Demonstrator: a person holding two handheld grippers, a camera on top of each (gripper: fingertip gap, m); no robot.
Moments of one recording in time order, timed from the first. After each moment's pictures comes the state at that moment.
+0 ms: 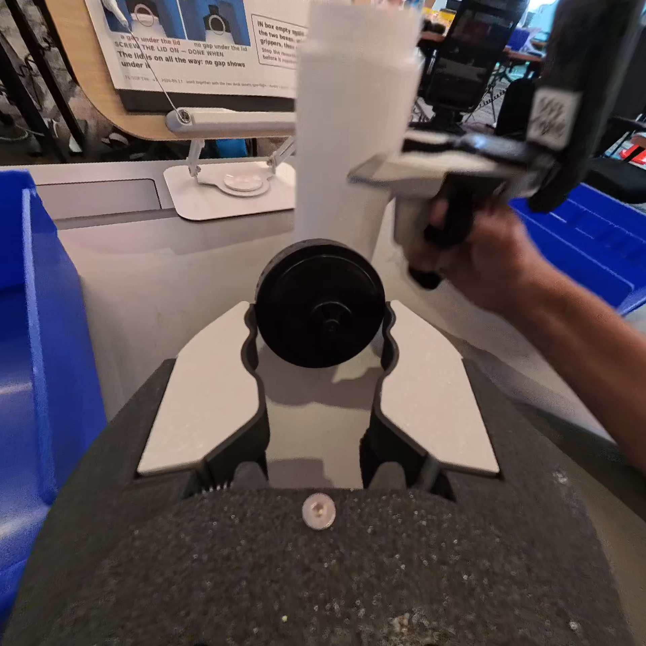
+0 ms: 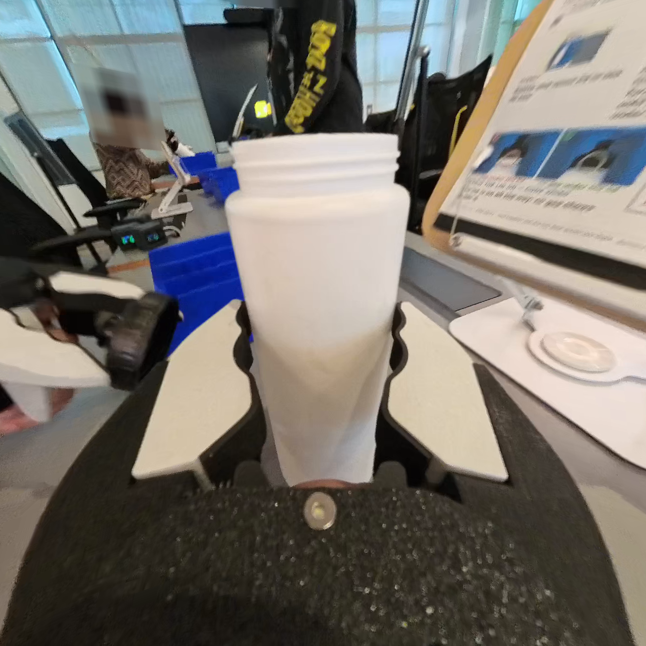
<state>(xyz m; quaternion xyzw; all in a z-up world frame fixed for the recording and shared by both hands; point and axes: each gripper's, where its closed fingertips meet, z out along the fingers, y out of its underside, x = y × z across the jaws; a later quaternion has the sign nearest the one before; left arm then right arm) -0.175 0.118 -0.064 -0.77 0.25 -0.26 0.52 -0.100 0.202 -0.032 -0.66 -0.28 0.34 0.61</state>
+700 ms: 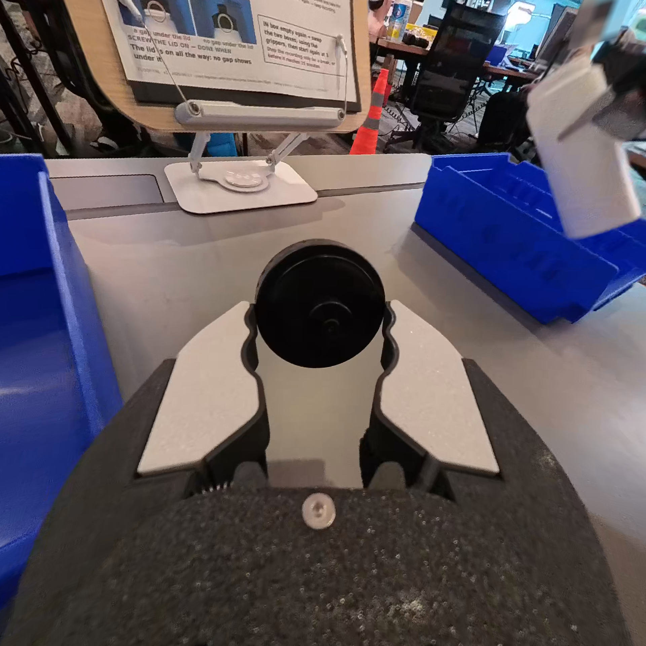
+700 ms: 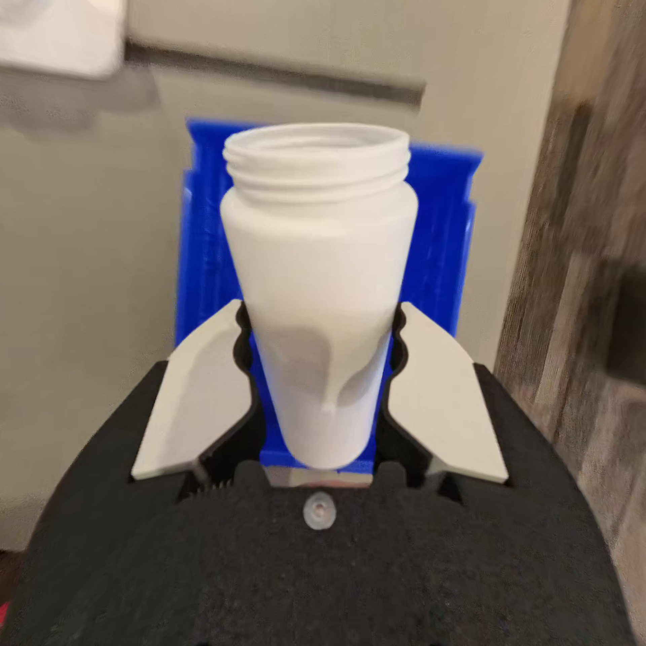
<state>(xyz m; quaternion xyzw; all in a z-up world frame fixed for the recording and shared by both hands) -0.198 0.112 -0.071 -0.76 0.26 -0.28 0.53 0.245 0.113 -0.036 -0.97 0.07 -0.02 0.22</state>
